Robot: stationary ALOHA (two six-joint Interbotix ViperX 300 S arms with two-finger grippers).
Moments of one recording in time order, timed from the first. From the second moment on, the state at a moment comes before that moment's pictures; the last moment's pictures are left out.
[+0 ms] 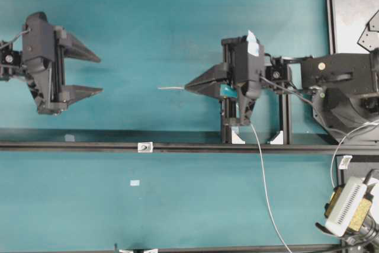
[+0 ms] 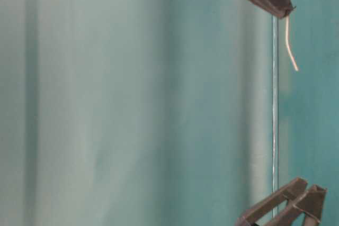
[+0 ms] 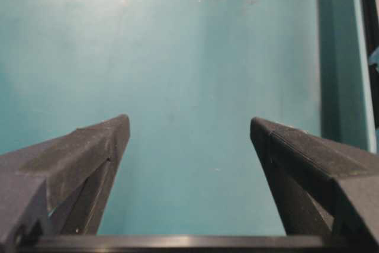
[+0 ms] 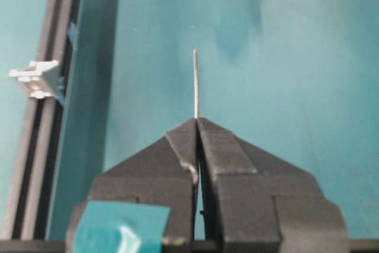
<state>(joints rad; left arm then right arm) 0.04 -0.06 1.06 -0.04 -0.55 -0.10 0.03 -0.23 1.04 0.03 -0.36 0.18</state>
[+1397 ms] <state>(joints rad) -0.18 0.23 1.00 -0.05 -0.96 -0.19 0.46 0.04 1.09 0.60 -0.88 -0.08</state>
